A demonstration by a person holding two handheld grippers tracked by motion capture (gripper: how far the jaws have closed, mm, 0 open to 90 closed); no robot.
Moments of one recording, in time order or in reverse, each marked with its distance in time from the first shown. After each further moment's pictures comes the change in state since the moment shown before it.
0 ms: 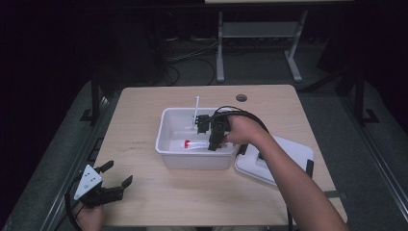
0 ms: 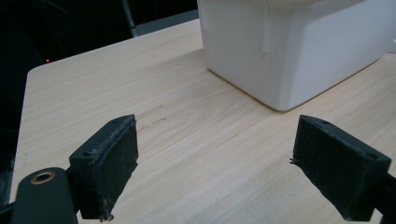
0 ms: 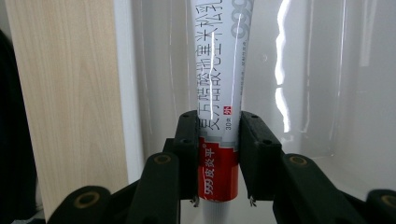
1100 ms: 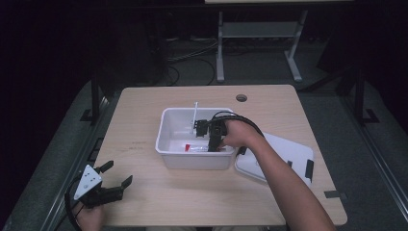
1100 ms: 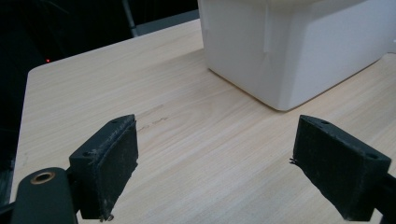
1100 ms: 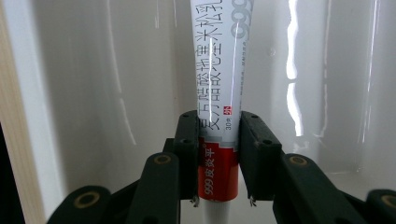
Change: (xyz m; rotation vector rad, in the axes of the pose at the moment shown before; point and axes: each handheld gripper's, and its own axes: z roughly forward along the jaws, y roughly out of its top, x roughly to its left) left arm 0.000 0.000 0.000 0.000 0.001 0.000; right arm -0.013 0.002 0.034 0.032 0.044 0.033
